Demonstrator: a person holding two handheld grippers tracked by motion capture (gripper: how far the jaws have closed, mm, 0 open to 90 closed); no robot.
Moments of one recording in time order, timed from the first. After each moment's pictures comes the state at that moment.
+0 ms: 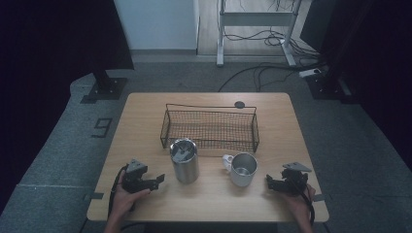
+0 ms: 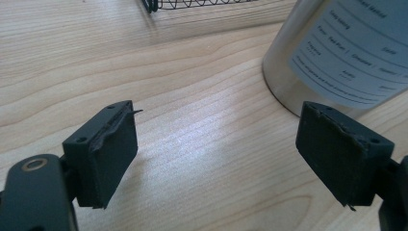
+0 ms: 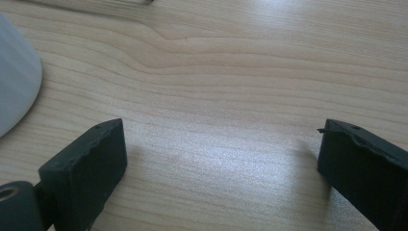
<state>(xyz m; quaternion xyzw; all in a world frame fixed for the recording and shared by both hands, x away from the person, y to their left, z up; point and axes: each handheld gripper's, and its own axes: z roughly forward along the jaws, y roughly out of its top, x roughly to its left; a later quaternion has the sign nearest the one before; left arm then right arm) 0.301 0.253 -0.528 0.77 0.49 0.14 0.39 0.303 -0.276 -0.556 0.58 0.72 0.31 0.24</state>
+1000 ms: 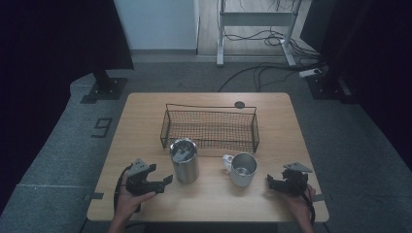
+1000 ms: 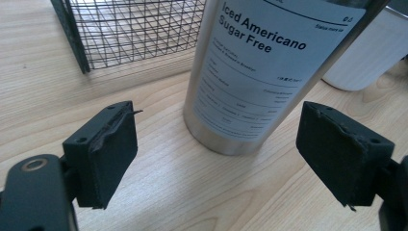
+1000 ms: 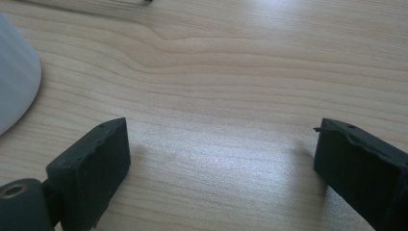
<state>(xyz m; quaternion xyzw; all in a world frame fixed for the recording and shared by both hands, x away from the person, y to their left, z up) 0.282 0.224 -0.492 0.77 0.43 0.13 0.45 0.301 -0.278 -0.556 0.58 0.71 0.31 0.24</state>
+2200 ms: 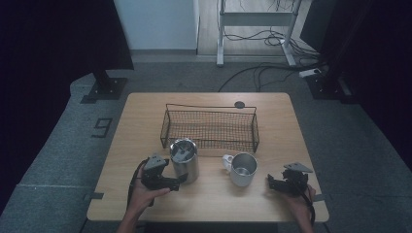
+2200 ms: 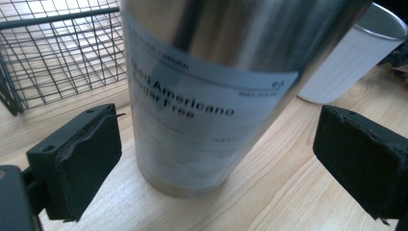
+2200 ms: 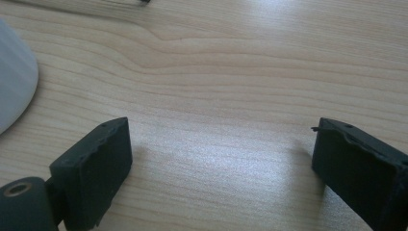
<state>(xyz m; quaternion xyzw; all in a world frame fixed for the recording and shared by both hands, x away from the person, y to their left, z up) 0.299 0.181 -0.482 0.79 0.40 0.12 0.45 0.301 -0.278 -0.556 0.58 0.71 0.31 0.24</state>
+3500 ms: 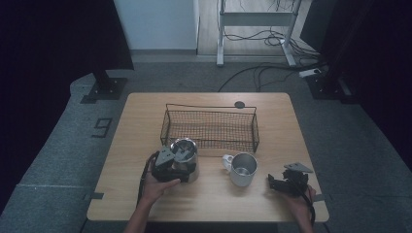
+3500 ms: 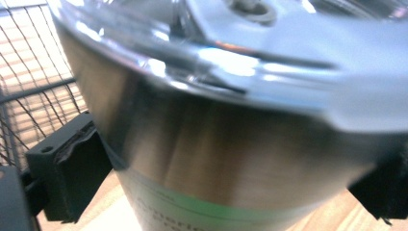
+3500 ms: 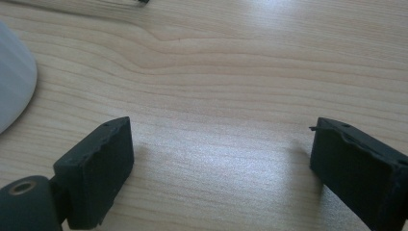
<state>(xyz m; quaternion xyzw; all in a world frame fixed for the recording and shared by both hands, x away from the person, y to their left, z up) 0.319 0.156 -0.486 0.78 0.37 0.19 0.47 0.300 -0.279 -0.556 0.58 0.71 0.31 0.25</state>
